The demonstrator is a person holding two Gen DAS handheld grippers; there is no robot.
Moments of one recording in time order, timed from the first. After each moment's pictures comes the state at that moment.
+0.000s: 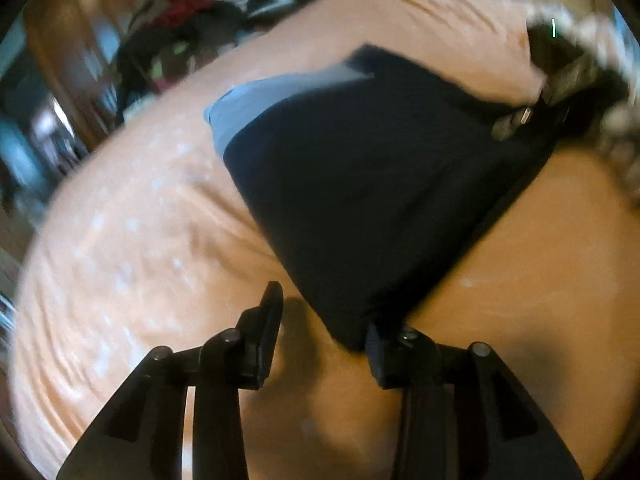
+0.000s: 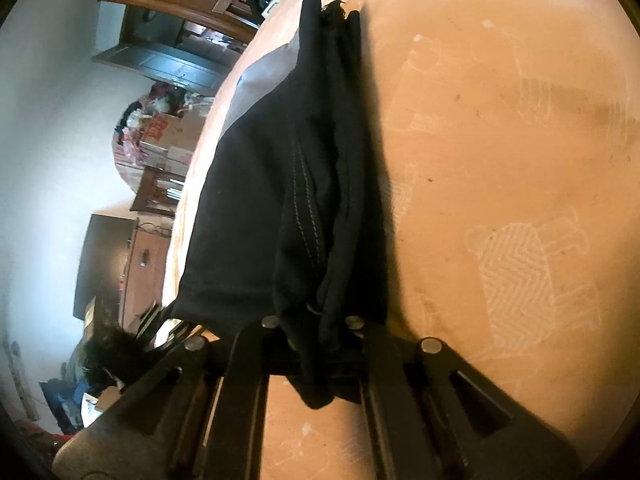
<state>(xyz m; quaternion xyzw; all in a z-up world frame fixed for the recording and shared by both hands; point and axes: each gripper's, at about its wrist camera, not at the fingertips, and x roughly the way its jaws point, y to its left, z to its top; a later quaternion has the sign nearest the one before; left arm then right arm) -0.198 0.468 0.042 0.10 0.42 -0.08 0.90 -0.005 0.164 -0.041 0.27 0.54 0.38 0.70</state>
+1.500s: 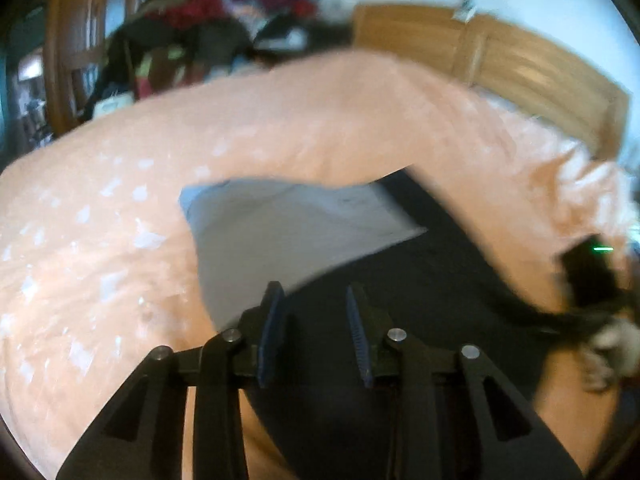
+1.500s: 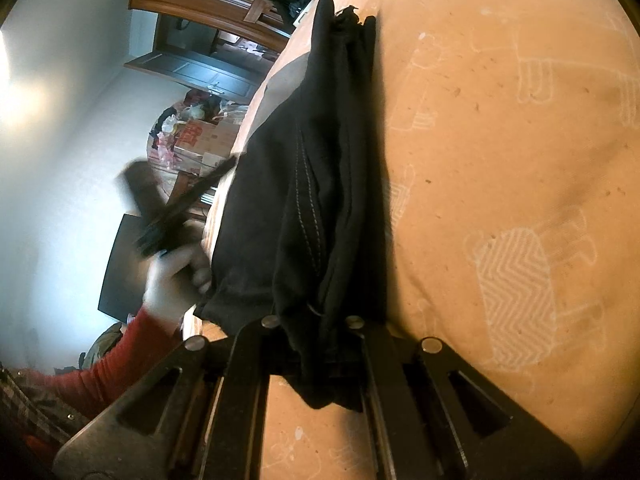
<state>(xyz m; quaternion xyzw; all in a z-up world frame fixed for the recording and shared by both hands) 0.014 0.525 0.048 -0.01 0.40 -0.12 0.91 -0.013 0.155 -0.052 0.31 0.50 0.43 0.69</state>
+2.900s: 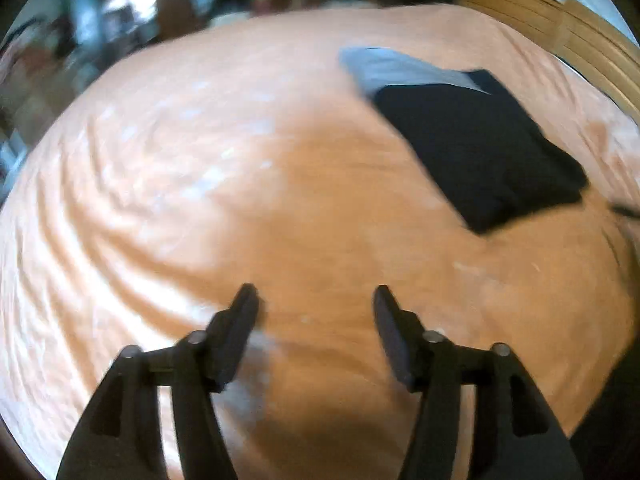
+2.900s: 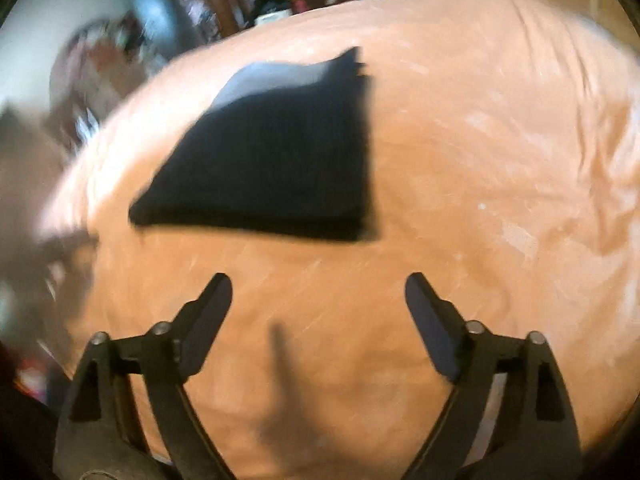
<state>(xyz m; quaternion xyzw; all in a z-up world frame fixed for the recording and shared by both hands) -0.245 0.605 0.031 -0.06 0.48 0.07 0.87 -0.158 0.191 0.050 -0.04 0.46 0.24 0.86</state>
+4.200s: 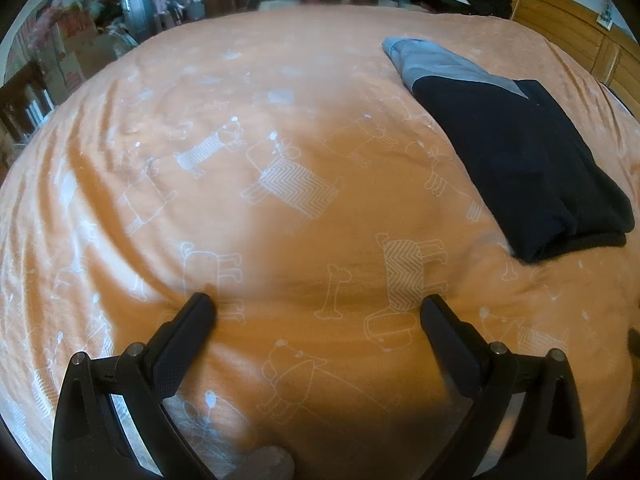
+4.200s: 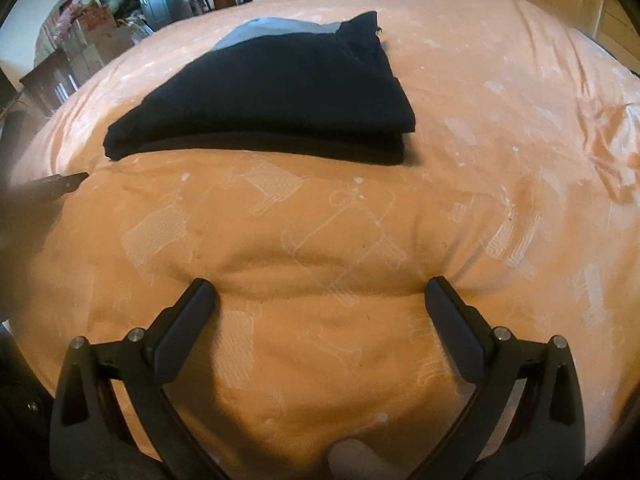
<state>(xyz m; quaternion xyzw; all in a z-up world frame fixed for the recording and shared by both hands) -0.222 0.592 0.001 -0.08 0.48 0.12 0.87 -0.190 0.218 0.002 -0.07 0.47 0.20 0.86</state>
